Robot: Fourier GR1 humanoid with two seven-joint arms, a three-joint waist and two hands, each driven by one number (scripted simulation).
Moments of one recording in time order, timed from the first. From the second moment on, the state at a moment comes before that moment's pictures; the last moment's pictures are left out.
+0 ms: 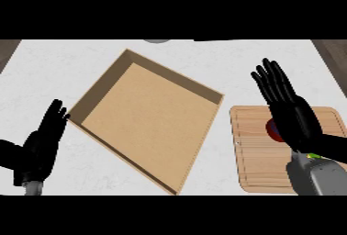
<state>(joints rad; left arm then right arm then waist) 0.03 0.49 -0.21 -1.59 0.41 0.36 0.04 -0.22 -0.24 0.10 -1.64 -0.29 0.11 -0.17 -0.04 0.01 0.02</state>
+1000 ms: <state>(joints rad) -0.01 0.53 -0.27 -1.52 0.19 0.37 0.04 0.07 -0.47 -0.29 -1.52 -0.06 -0.13 -0.26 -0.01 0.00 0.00</state>
